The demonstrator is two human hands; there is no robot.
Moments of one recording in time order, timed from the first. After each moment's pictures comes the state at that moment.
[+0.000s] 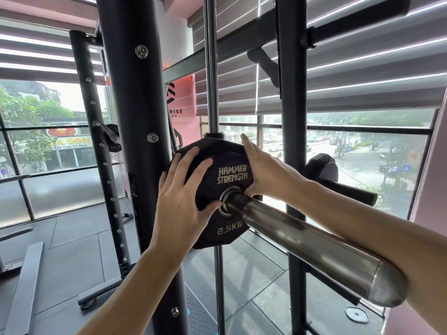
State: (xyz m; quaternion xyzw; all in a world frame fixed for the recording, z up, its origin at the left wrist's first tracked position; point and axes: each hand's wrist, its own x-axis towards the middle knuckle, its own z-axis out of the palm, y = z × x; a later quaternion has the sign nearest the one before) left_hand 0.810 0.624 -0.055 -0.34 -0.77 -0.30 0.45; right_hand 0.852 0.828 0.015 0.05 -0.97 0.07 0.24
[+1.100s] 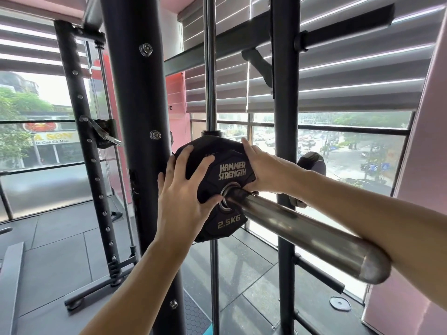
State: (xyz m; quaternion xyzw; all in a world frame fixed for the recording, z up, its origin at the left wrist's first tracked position) left_hand 0.804 0.620 -0.057 -0.32 -0.80 -0.28 0.42; right_hand 0.851 0.835 0.015 0.05 -0.98 0.02 0.20
